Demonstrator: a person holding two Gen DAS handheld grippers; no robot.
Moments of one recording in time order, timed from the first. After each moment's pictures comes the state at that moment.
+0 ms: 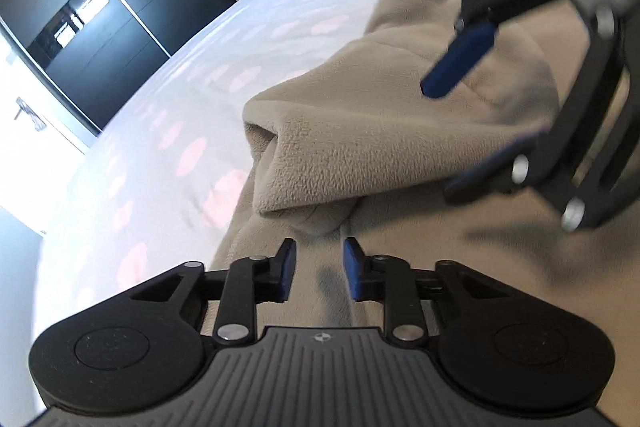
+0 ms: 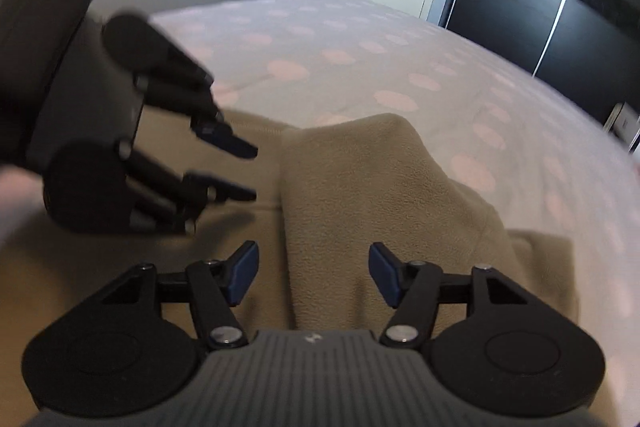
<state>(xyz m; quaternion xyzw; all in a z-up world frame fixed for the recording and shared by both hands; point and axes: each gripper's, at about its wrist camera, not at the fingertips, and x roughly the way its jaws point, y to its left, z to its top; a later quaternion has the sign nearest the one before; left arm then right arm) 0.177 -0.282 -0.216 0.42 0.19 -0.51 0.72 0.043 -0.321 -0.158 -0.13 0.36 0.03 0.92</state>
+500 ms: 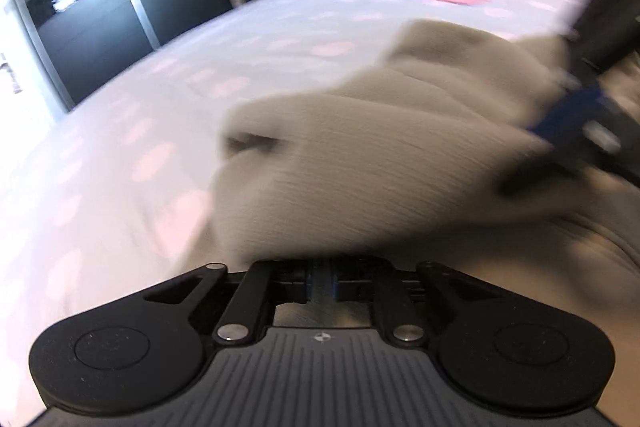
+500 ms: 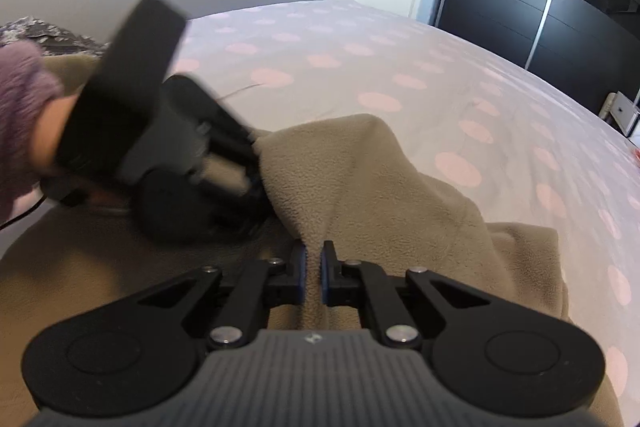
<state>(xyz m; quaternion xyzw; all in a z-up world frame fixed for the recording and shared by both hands) 0.225 -0.320 -0.231 0.33 0.22 -0.53 0.75 0.035 -0.350 -0.147 -0.08 0.36 0.04 0.93</state>
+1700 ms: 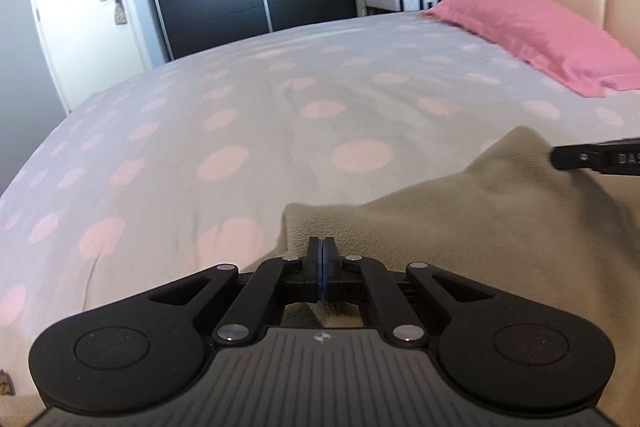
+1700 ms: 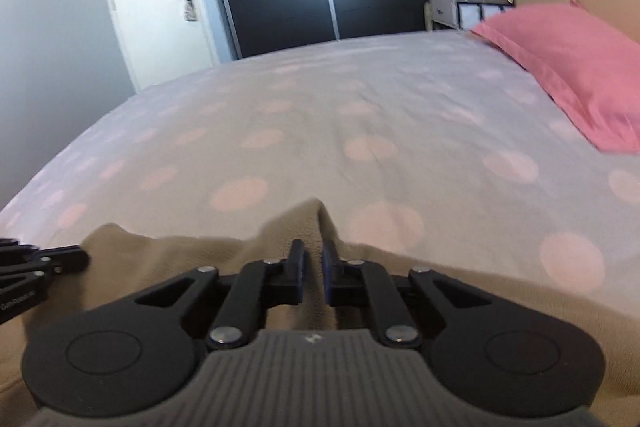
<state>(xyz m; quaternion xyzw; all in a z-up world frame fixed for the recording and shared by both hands) 0.243 -0.390 -0.217 0.21 0.27 -0.41 0.85 0.034 -0.525 -0.189 0.17 0.26 -0.22 0.93</state>
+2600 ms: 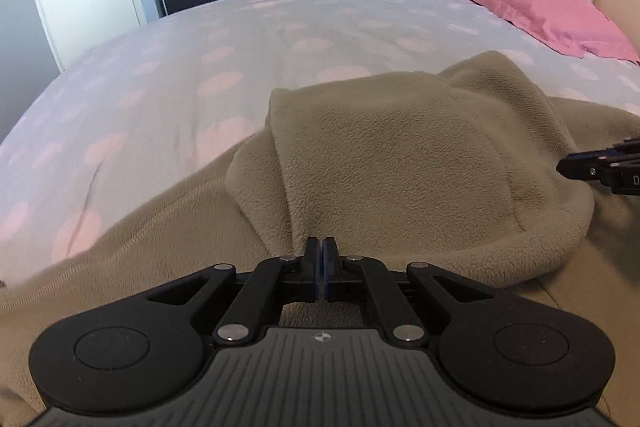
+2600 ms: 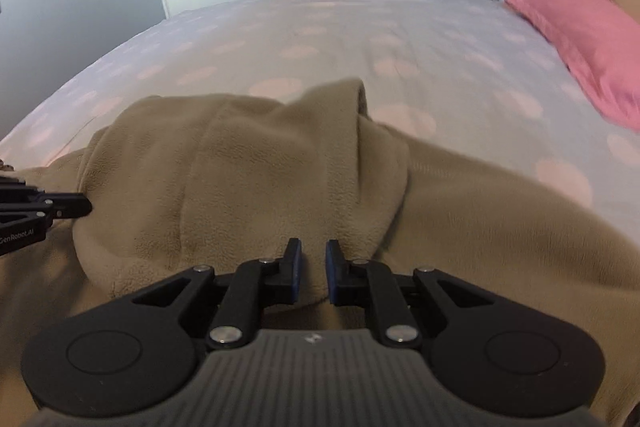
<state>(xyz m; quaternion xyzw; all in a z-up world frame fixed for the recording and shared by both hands) 0.185 -0.322 -0.222 0.23 0.33 -0.41 0.82 -0.028 -0.473 -0.203 0.13 0.34 -0.15 0.92</state>
